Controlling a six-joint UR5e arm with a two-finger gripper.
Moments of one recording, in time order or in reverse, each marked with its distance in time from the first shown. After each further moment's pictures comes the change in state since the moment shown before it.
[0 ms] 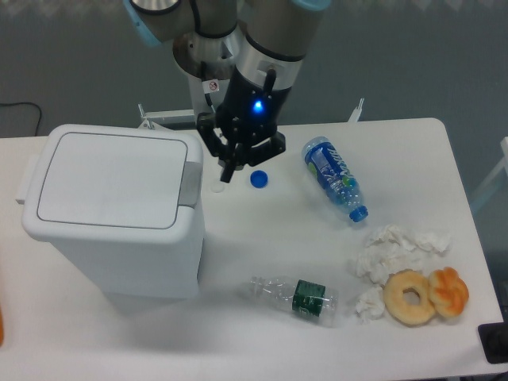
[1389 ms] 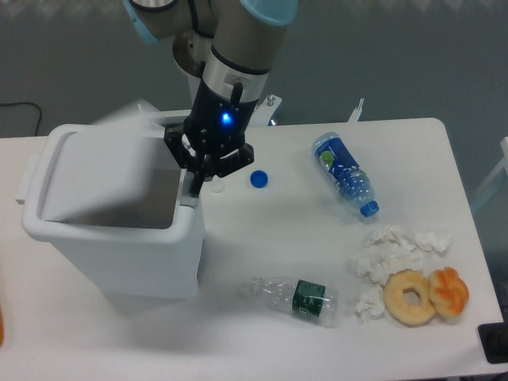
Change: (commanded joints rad) arm -0.037 -0.003 -0.051 0.095 0.005 -0.074
